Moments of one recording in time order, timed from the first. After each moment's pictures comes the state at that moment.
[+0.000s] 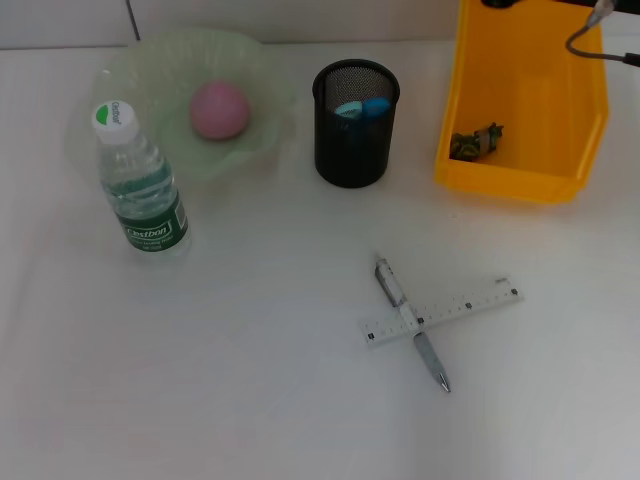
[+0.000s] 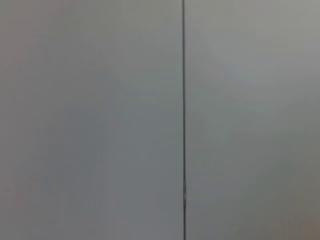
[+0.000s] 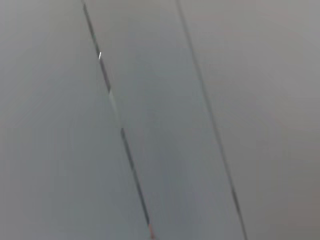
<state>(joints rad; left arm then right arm) -0.14 -2.07 0.61 0.20 1.08 1.58 -0.49 0.55 2.07 -0.99 -1.14 -1.66 -1.34 1.87</state>
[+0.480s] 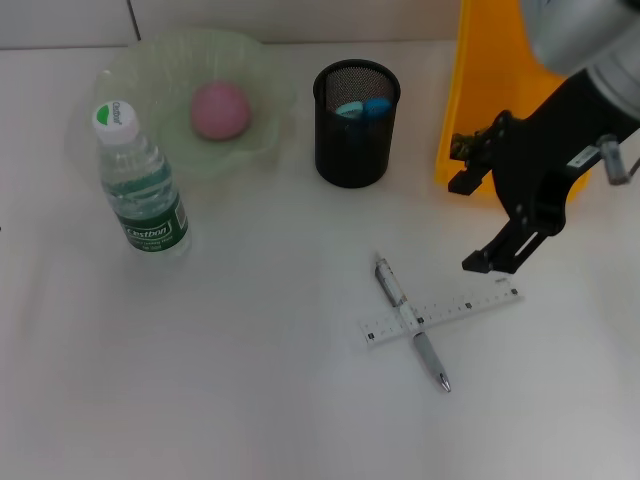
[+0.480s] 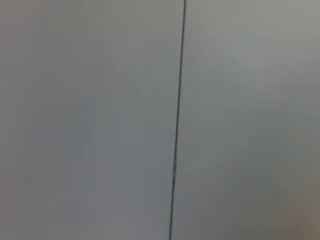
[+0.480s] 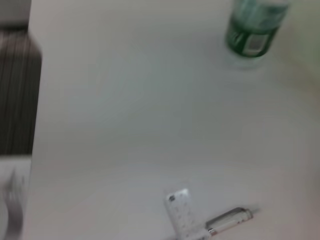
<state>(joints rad) -0.13 -2.07 0.64 0.18 1.09 1.55 -0.51 0.87 2.07 -1.21 -1.42 -2.53 -1.98 1.97</state>
